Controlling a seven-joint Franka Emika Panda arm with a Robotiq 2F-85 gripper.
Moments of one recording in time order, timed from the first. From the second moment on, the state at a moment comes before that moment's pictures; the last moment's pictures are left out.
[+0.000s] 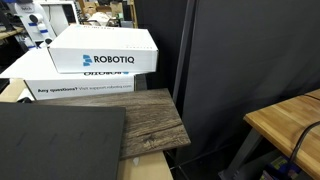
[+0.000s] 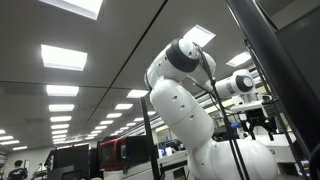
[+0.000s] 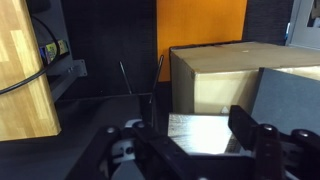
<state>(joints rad) 0.05 -0.62 -0.03 -2.50 0.12 1.93 -0.07</state>
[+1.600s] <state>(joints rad) 0.05 -0.62 -0.03 -2.50 0.12 1.93 -0.07</state>
